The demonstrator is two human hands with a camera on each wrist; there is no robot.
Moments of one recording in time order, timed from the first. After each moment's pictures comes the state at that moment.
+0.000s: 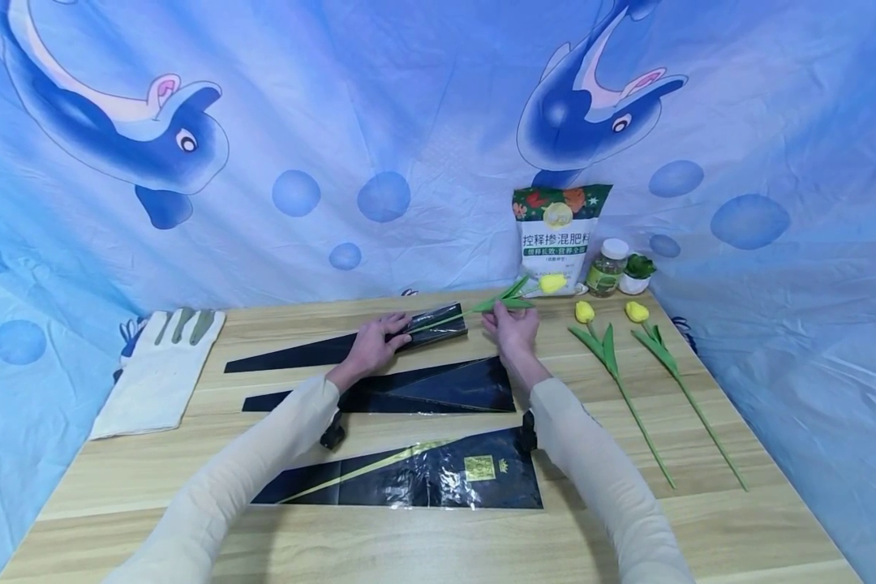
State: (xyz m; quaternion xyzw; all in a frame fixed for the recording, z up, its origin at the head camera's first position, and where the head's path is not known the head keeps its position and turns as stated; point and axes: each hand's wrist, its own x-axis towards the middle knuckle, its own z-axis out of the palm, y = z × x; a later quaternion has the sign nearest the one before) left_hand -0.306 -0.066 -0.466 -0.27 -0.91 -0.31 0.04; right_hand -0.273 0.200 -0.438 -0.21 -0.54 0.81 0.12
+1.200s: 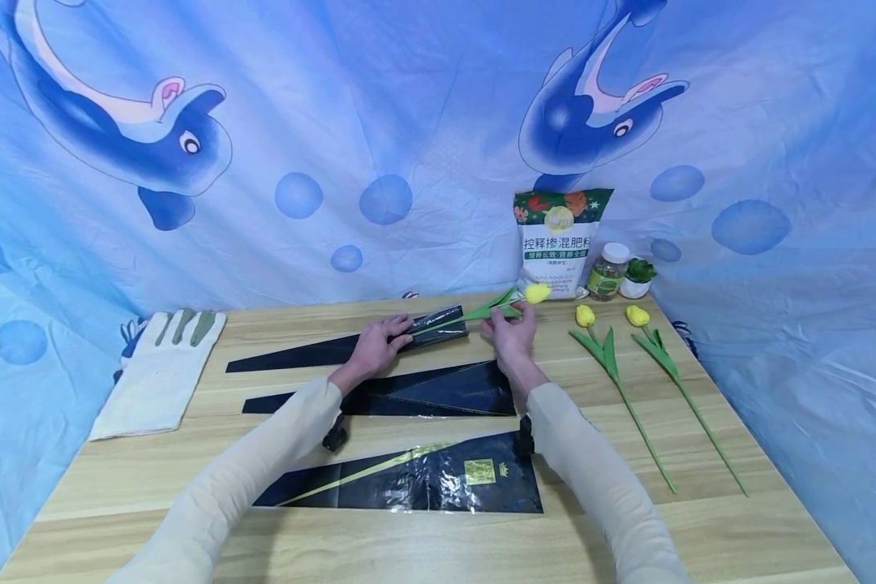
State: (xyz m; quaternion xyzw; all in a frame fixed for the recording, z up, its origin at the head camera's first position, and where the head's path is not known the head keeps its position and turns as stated) left_hand -0.305 -0.060 -0.465 -0.27 -0.91 -0.32 0.06; right_hand -0.269 0.194 -0.438 -0.21 -0.56 0.79 0.12
